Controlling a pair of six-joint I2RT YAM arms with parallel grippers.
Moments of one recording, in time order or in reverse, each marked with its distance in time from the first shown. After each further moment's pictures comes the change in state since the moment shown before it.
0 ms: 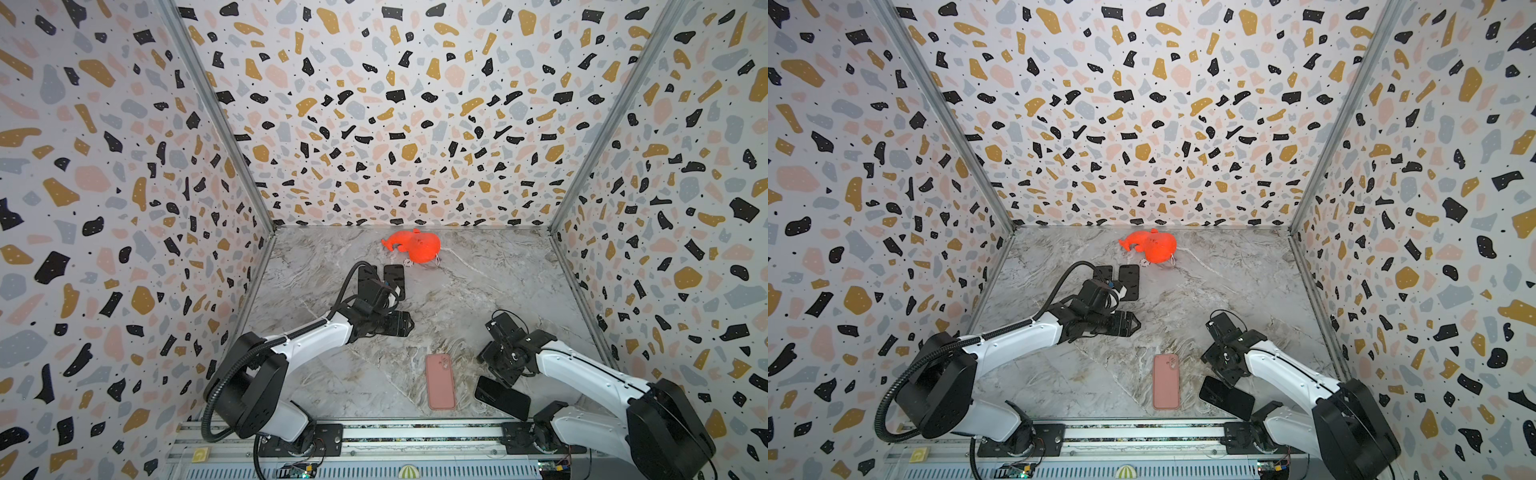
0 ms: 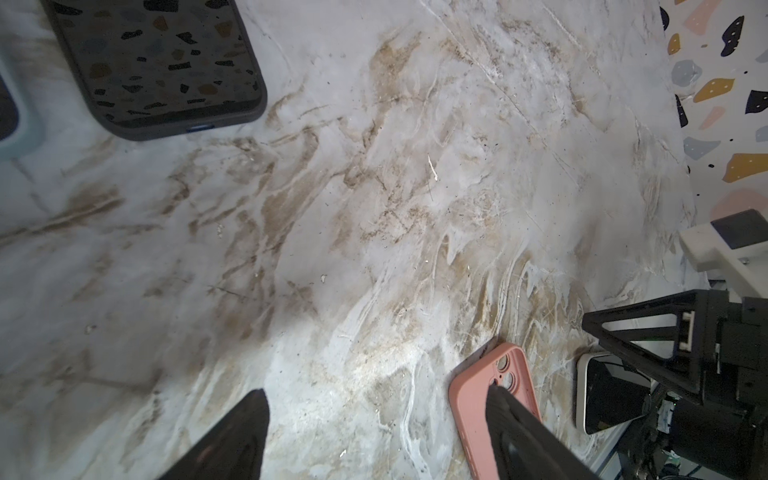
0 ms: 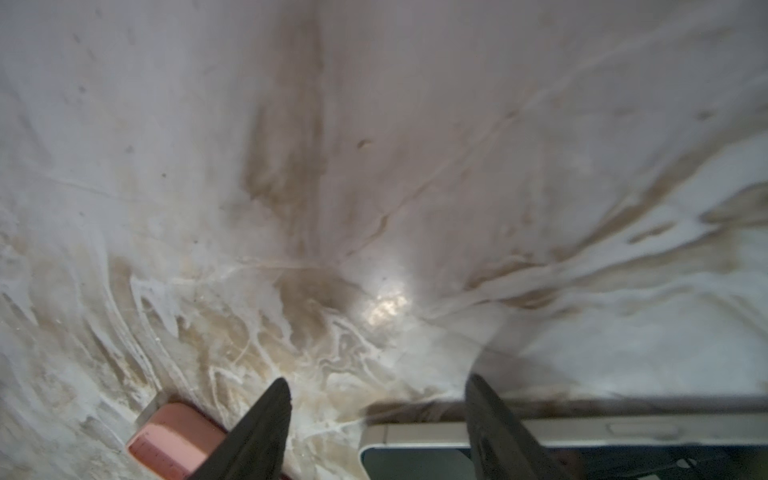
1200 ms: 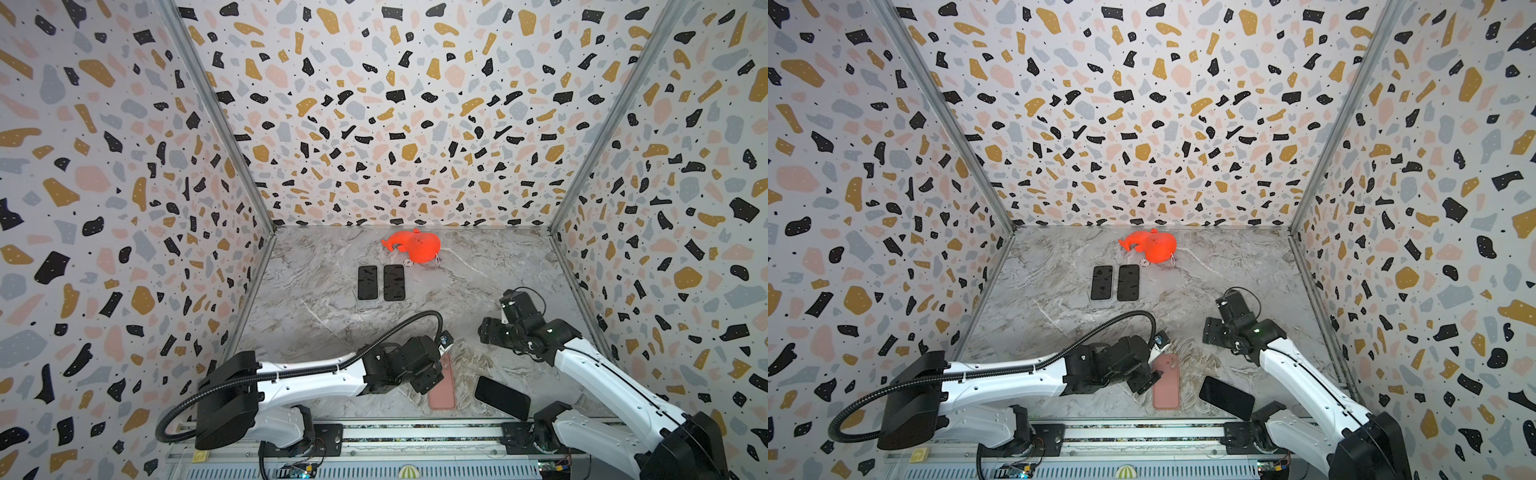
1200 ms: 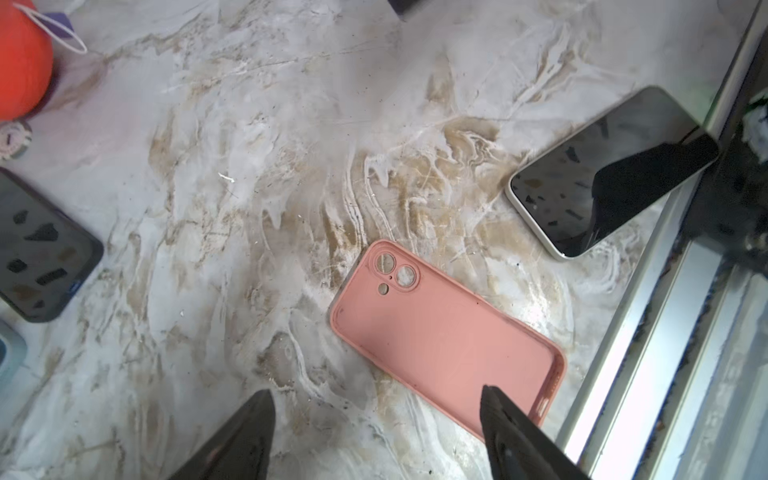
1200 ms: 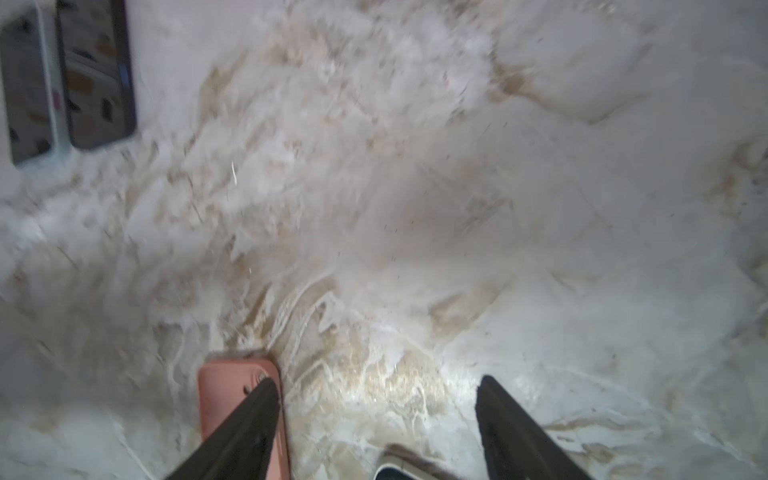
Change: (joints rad) left arm -0.615 -0.094 0.009 -0.072 -0.474 0.393; right arm -0.188 -0.211 0.150 0.046 0.057 -0.718
